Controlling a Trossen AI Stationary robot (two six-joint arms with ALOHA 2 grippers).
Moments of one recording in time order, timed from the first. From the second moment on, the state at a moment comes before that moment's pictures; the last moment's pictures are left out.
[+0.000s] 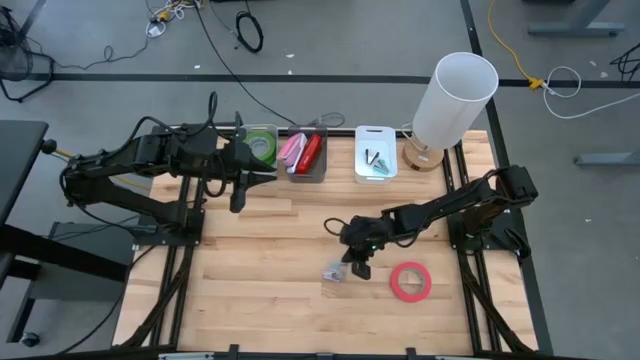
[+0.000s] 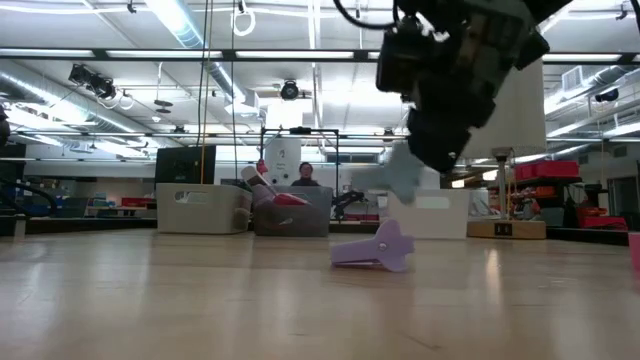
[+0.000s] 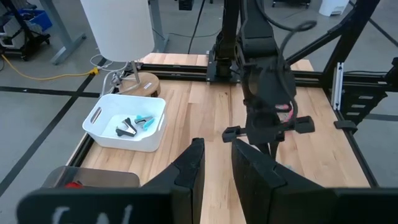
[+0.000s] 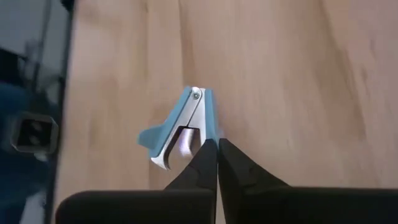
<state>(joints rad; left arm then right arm) 0.04 1.09 1.40 -0.73 -0.08 -0.02 0.19 1.65 0.91 -0.10 -0.20 0.46</state>
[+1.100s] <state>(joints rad) 0.03 1.09 1.40 -0.63 -0.04 -0.01 -0.03 1.47 0.91 0.74 -0.20 0.54</state>
